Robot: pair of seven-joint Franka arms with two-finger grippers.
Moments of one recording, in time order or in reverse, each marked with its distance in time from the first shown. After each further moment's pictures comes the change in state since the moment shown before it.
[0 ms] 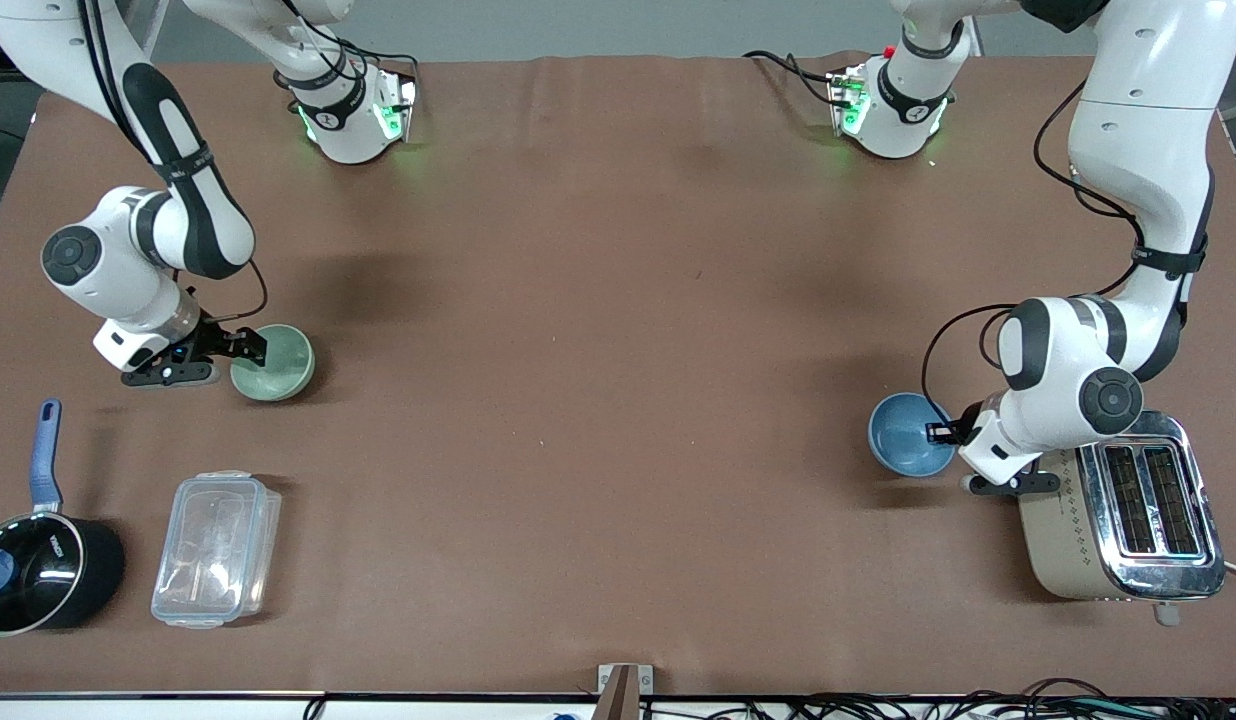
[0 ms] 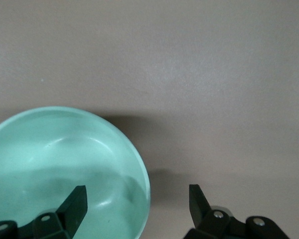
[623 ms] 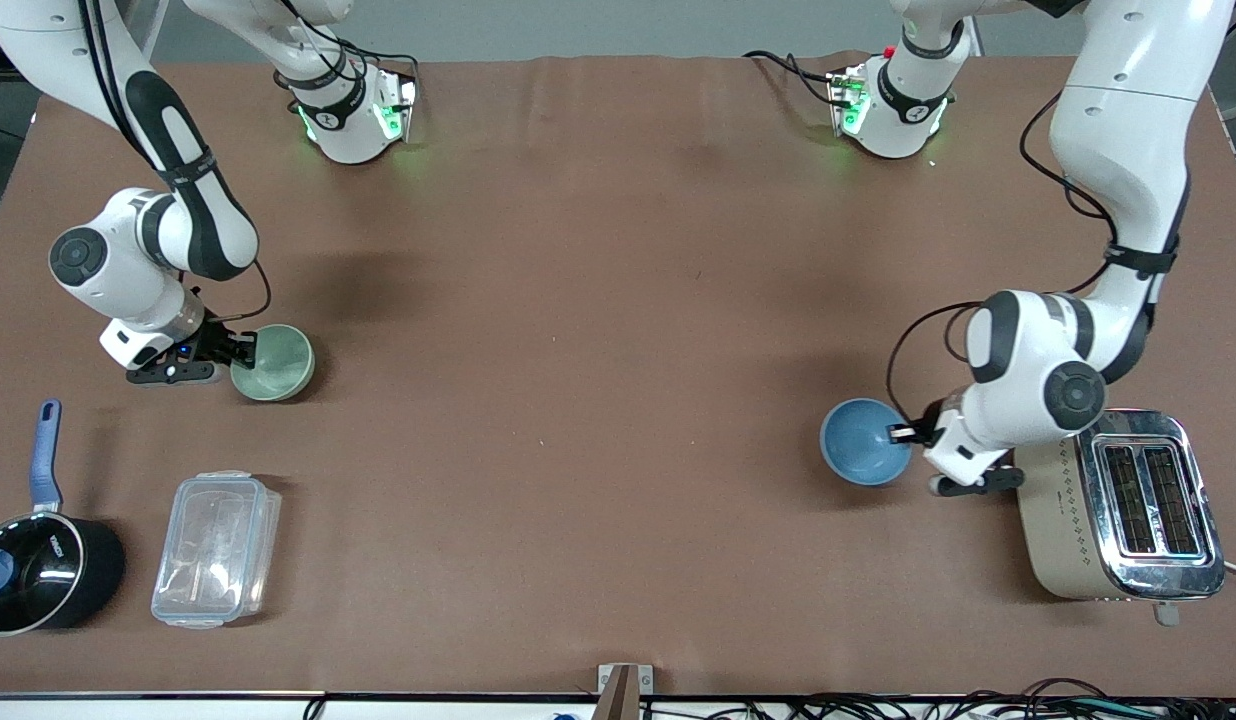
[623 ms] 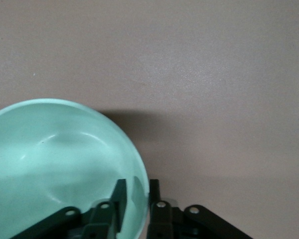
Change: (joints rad) left arm 0.000 -0.017 -0.155 0.018 -0.027 -0.023 -0.256; right arm -0.003 0.007 0.000 -0.010 0.032 0.011 0.002
